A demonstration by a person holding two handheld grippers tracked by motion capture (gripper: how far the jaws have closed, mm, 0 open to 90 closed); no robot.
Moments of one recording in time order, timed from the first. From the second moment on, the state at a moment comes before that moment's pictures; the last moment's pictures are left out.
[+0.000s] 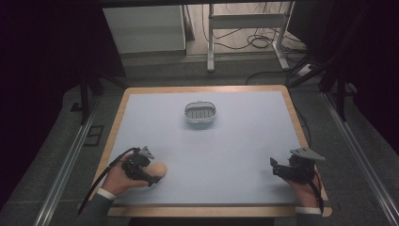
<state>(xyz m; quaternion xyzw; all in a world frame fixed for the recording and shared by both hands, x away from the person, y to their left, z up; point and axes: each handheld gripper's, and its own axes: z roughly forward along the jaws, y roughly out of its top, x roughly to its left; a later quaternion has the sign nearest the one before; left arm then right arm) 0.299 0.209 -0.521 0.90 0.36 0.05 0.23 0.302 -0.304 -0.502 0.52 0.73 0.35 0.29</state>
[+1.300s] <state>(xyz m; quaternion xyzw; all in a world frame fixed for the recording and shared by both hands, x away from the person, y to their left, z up) 0.302 0.216 -0.501 0.90 0.36 0.08 0.25 0.302 -0.307 -0.503 0.52 0.72 0.34 0.29</state>
